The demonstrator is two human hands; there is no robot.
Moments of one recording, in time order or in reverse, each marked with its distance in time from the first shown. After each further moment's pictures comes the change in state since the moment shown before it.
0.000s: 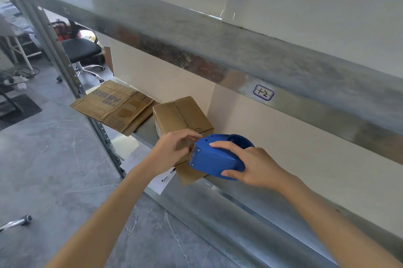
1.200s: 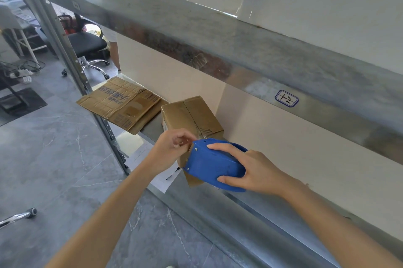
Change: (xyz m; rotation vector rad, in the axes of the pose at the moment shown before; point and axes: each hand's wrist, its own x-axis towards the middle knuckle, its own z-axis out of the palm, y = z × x) left_hand 0.000 -0.023 -0.014 -0.180 0.125 -0.078; right_hand 0.018 -0.016 0.006 0.138 -0.012 -0.099
